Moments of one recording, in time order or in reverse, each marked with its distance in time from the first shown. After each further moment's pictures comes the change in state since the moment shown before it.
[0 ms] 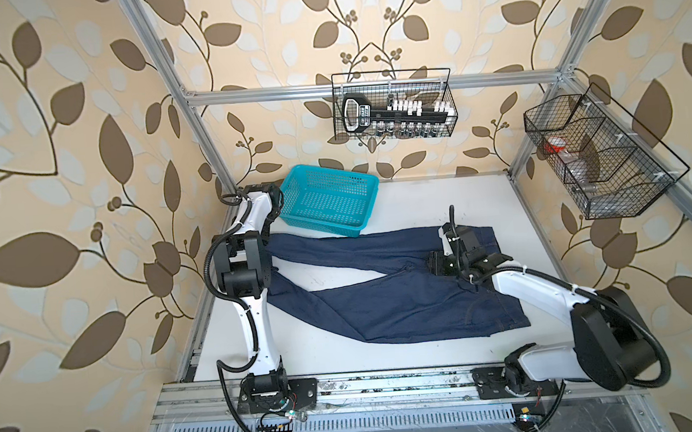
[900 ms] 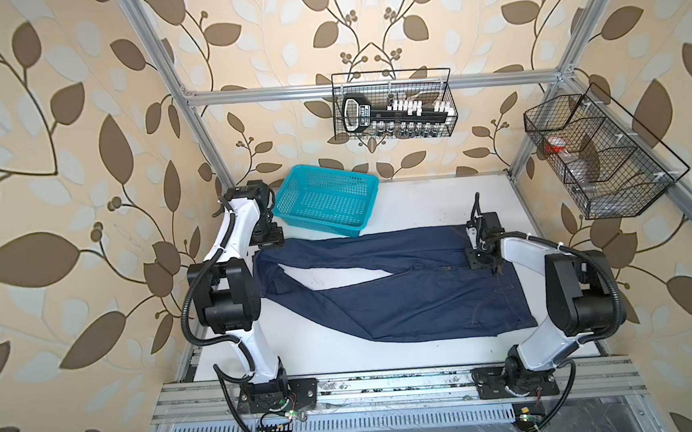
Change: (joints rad) left arm 0.000 -0.369 -0.241 -0.024 0.546 -0.120; right arm -0.371 0.218 0.150 -0.196 0.172 -0.544
